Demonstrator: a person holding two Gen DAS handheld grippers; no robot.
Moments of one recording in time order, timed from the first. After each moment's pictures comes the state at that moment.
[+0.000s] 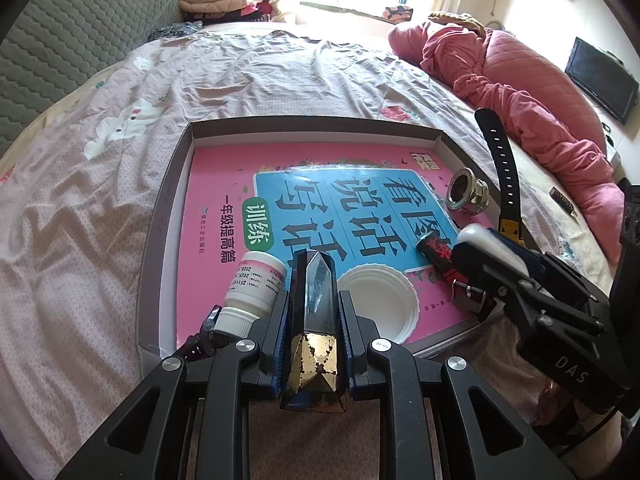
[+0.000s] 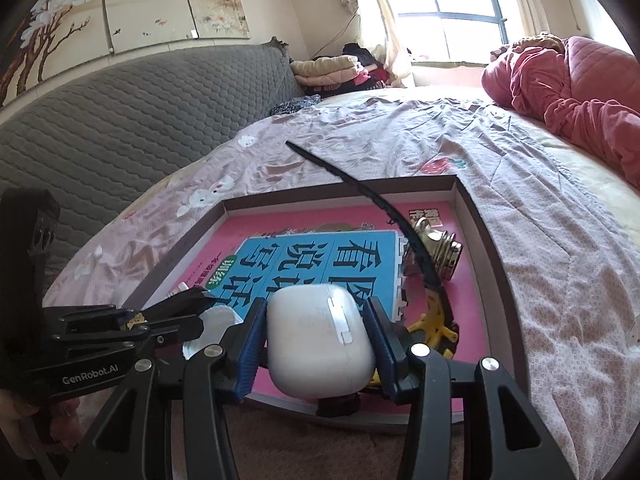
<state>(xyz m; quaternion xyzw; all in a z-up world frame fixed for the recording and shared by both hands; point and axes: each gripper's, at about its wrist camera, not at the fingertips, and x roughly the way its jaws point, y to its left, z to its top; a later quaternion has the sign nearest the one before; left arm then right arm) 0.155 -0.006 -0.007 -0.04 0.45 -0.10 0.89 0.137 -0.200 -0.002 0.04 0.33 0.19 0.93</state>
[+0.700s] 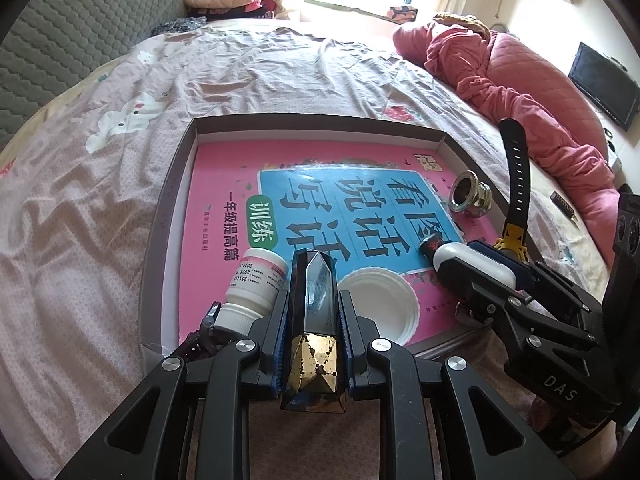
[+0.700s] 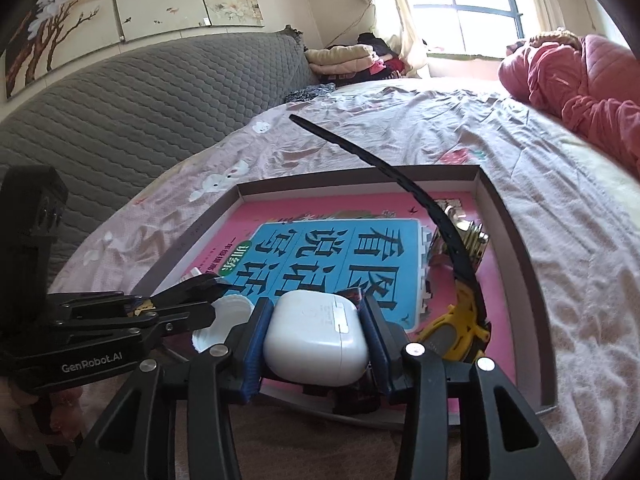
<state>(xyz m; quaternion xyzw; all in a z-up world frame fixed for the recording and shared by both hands) 0.157 -0.003 -0.007 -0.05 0.45 -0.10 0.88 0.140 -0.194 -0.008 0.04 0.34 0.22 0.92</state>
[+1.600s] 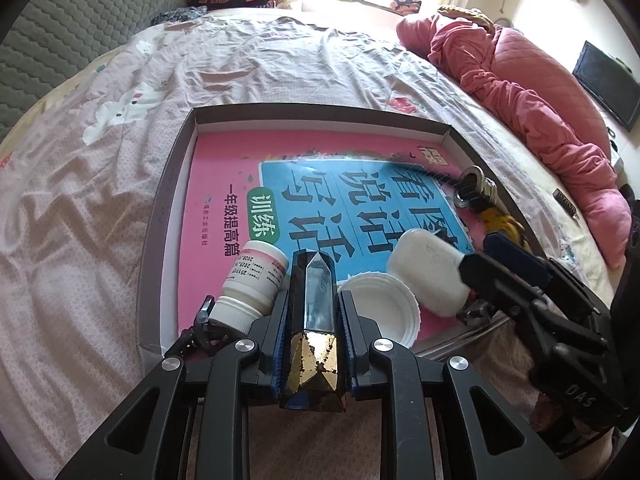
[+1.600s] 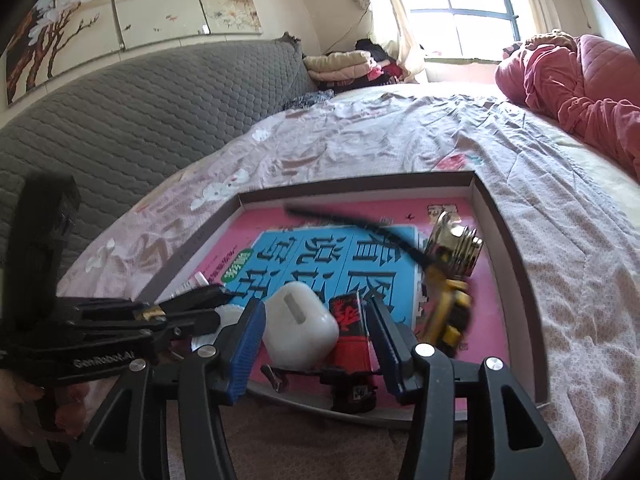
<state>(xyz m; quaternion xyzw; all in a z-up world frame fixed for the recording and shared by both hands) 0.164 -0.003 -0.010 -0.06 0.47 -0.10 0.87 0.132 -0.201 0.002 0.05 0.31 0.22 0.92</state>
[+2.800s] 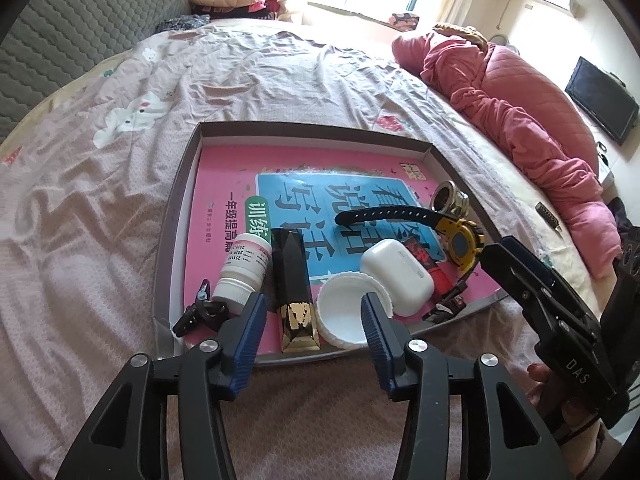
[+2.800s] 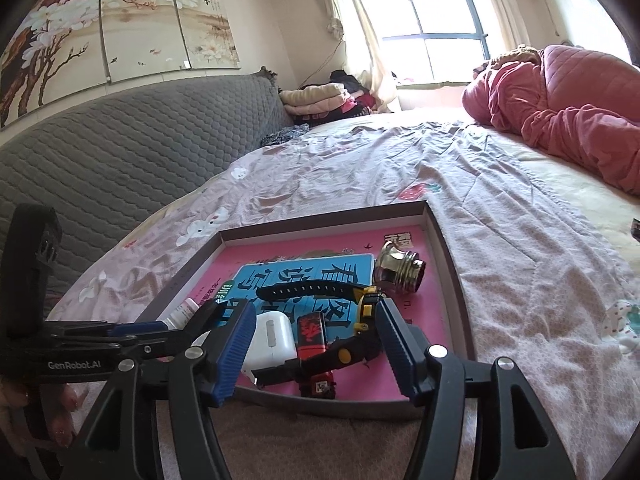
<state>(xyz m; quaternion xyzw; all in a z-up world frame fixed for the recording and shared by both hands) 0.136 0.001 0.013 -0.08 0.45 -0.11 0.88 0.107 -0.226 0.019 0.07 0.27 0.17 0.95</state>
